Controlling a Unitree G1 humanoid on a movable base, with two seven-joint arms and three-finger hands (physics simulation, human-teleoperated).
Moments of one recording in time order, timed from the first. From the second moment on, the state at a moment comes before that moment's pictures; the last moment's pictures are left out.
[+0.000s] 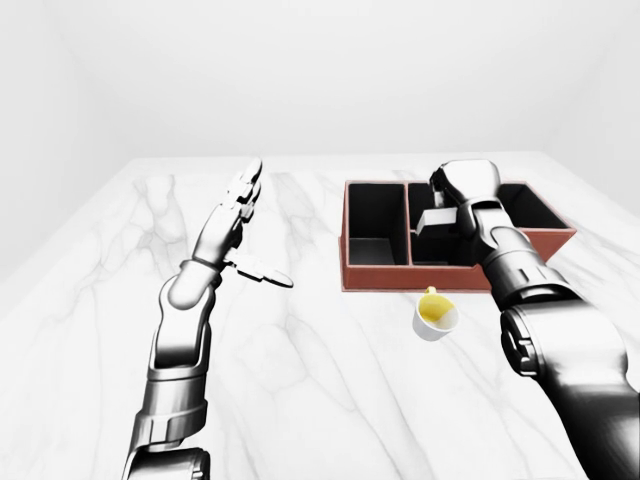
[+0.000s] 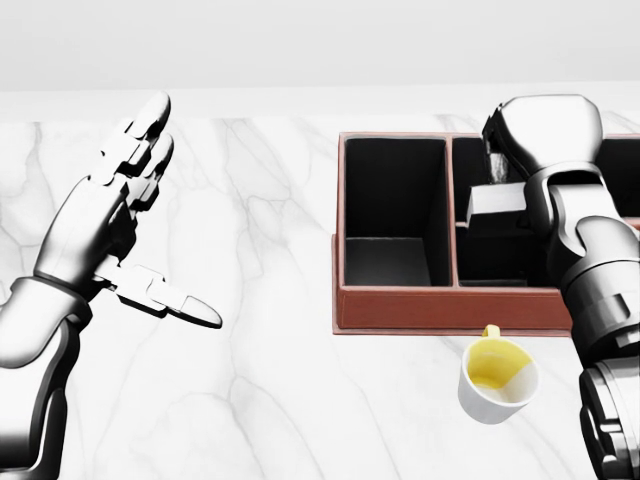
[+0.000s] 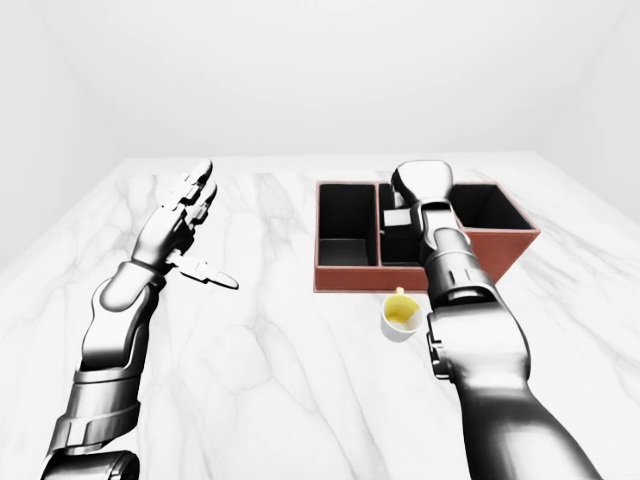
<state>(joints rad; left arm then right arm) -0.42 0.20 0.13 -0.02 0.06 0.09 -0.39 -1.14 -0.44 0.05 1.30 -1.27 -0.09 -0.38</state>
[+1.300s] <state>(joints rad) -0.43 0.21 0.13 0.04 0.07 0.09 -0.38 -1.09 -0.41 0.02 1.38 -1.29 -0.07 -0.46</state>
